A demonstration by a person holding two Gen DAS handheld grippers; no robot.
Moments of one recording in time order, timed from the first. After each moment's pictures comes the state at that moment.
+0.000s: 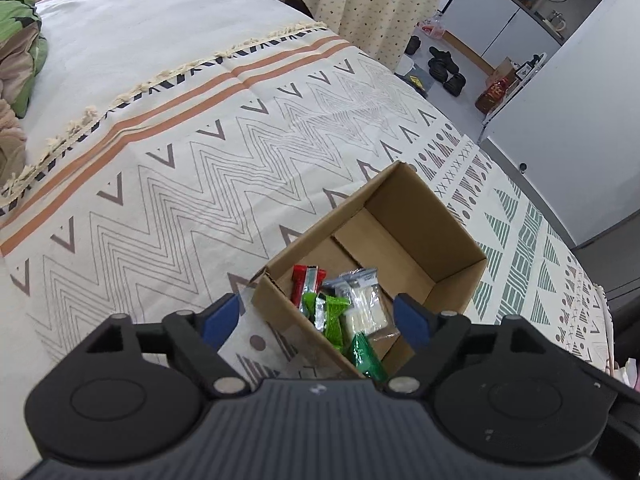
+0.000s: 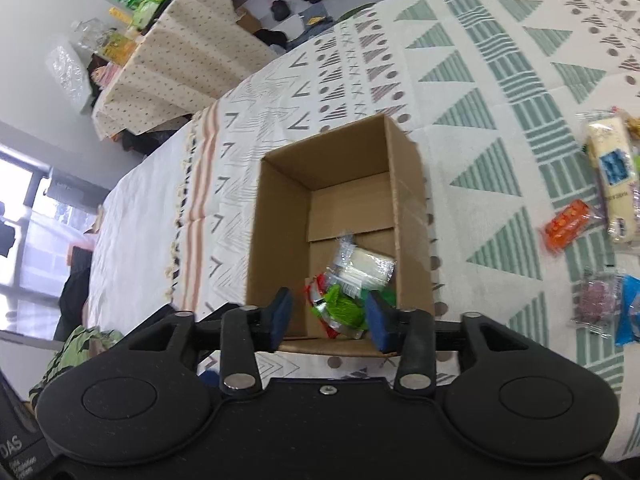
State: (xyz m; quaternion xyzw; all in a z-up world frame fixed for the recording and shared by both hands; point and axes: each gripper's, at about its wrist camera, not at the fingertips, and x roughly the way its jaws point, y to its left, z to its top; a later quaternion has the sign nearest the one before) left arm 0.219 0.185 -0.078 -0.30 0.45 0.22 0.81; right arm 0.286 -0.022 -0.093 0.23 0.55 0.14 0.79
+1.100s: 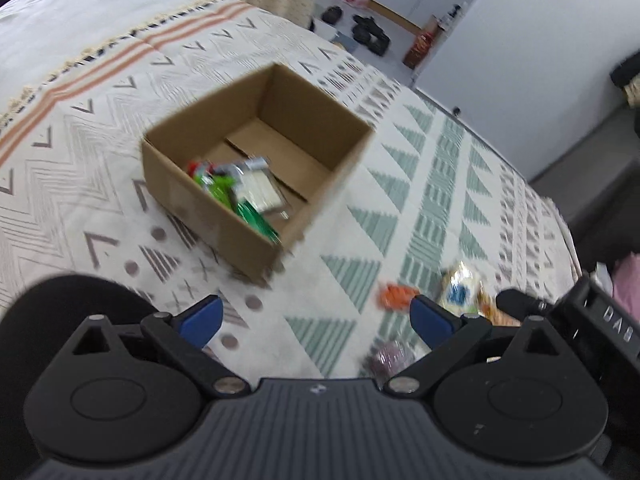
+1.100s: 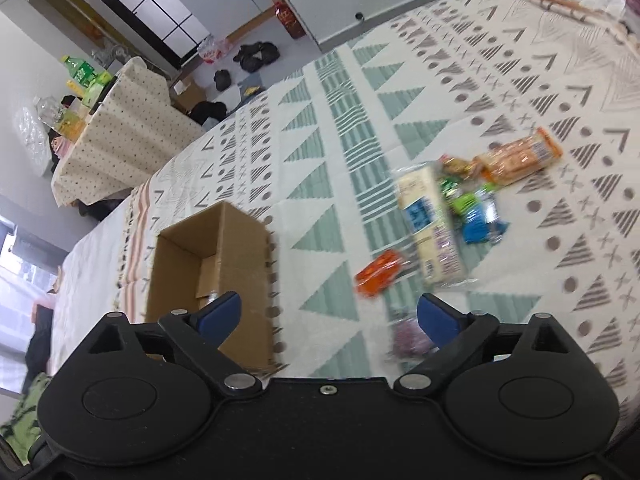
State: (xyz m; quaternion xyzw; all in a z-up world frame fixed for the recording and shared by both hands) left arm 0.177 0.046 -0.096 -0.26 0.46 0.12 0.84; right arm 0.245 -0.174 -0.090 0.23 0.48 0.06 0.84
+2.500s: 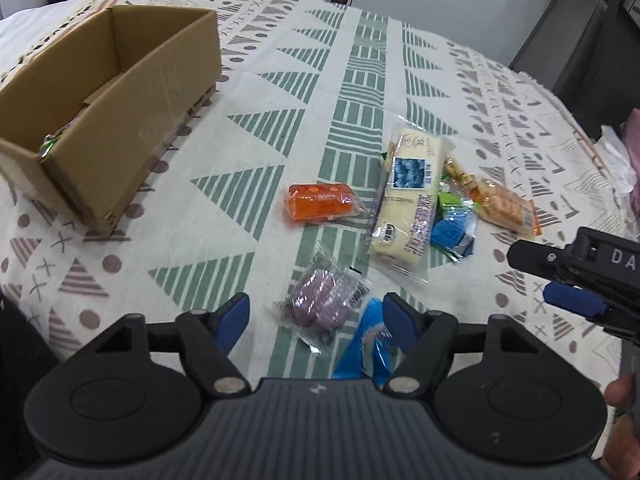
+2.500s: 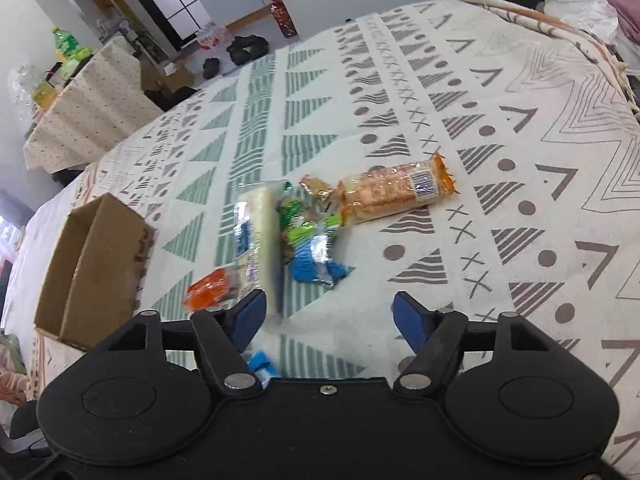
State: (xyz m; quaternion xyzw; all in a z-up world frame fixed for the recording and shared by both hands) left arm 0.228 -0.080 -0.185 -0.13 0.52 0.04 0.85; right arm 0.262 -0.299 -0.160 0.15 0.48 0.07 0.86
